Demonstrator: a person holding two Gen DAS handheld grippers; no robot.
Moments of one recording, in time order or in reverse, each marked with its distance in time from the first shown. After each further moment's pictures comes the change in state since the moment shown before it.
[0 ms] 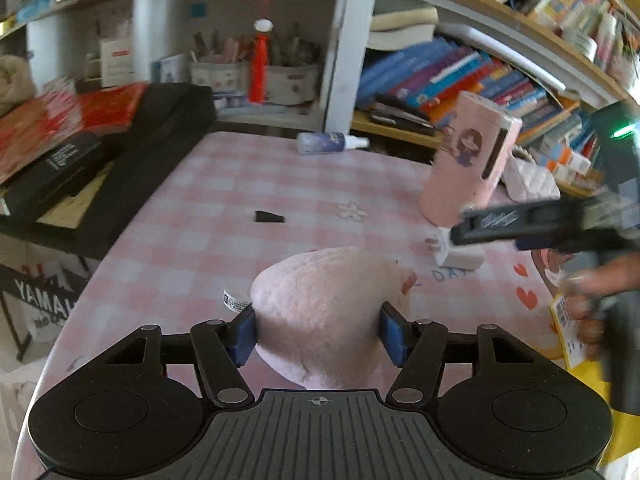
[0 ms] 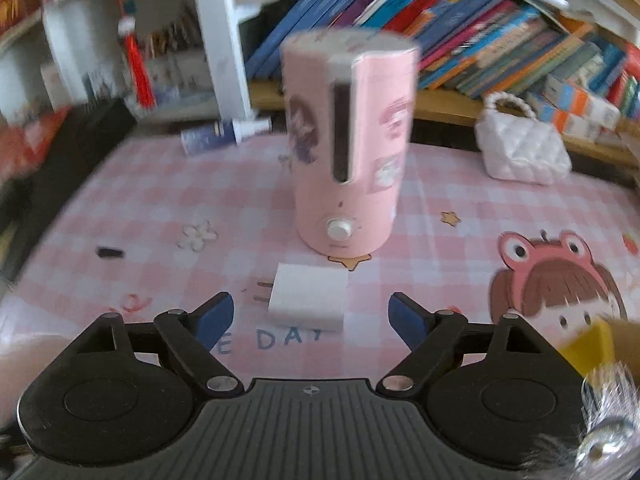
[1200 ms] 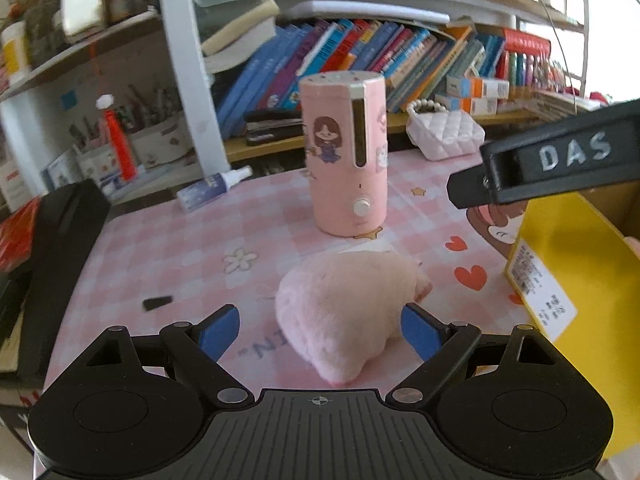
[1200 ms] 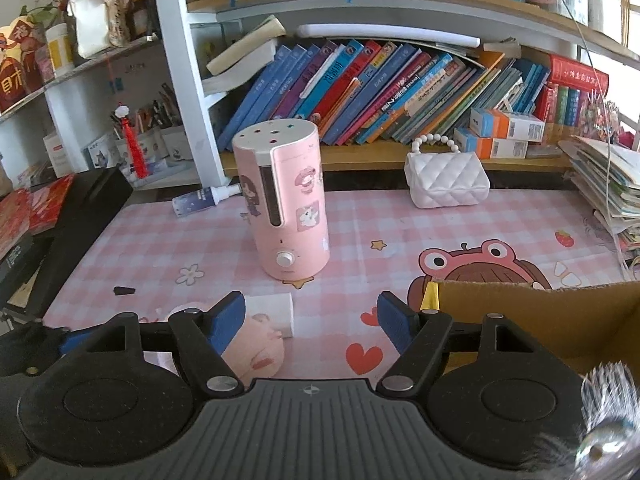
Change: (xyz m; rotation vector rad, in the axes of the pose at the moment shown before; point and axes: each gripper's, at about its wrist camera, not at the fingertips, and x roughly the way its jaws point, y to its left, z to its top) left arm 0.043 -0.103 0.012 0.410 -0.026 -0.086; right arm -0.110 -0.047 -0.027 0.126 -0.181 -0.015
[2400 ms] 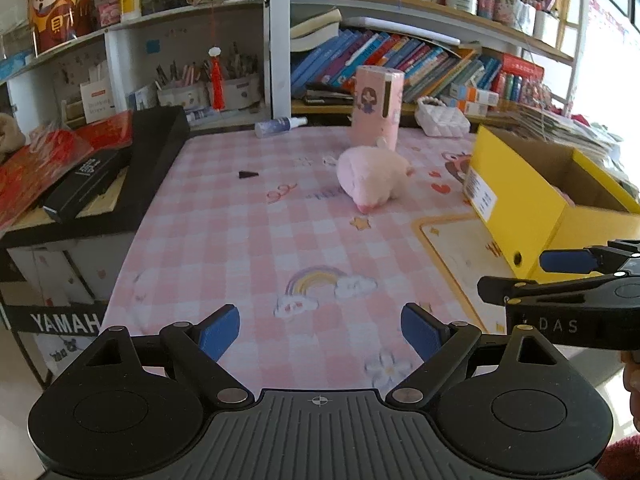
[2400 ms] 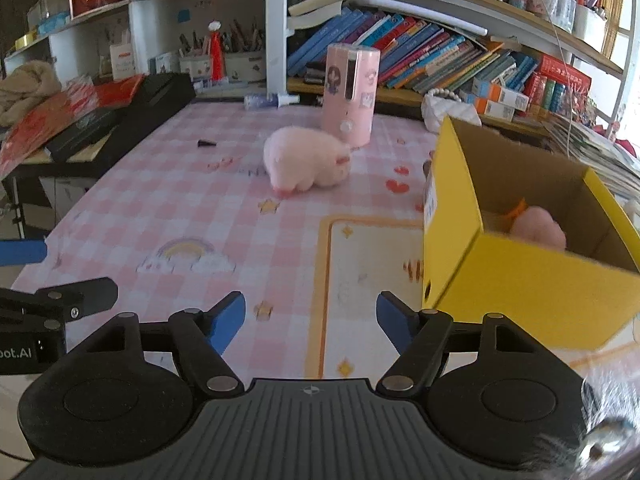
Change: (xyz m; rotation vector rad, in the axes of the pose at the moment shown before) left arm -0.188 0.044 -0.131 -0.174 0.012 -0.008; right arm -0.138 0.084 -0.163 -0.143 0.064 -0.041
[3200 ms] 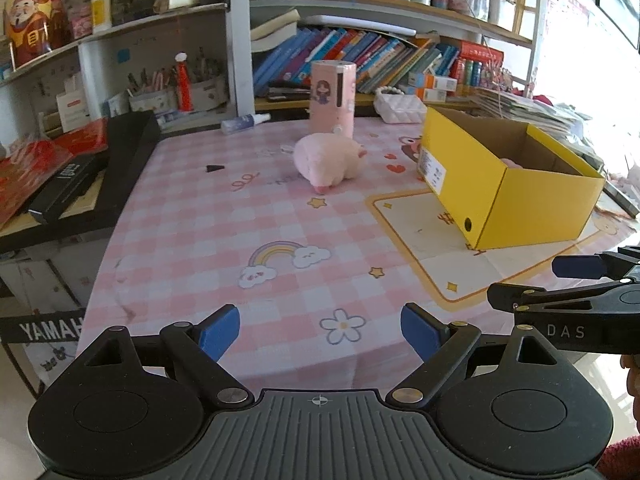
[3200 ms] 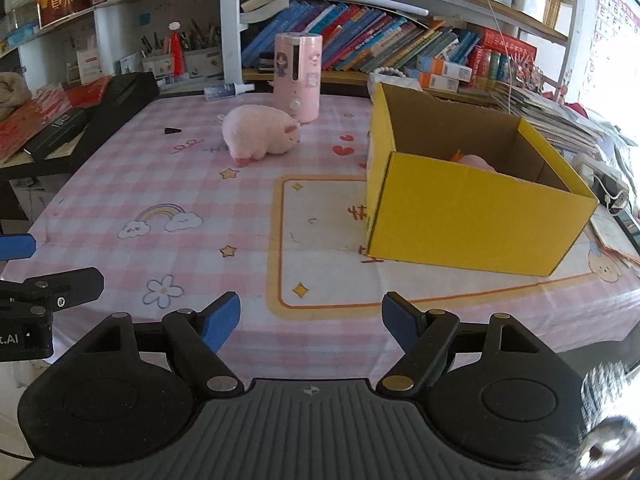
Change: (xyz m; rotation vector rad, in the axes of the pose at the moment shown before) left arm -0.038 -0.022 -0.031 0.071 0.005 -0.064; right arm -0.055 -0.007 -0.051 0.081 0.022 -0.102
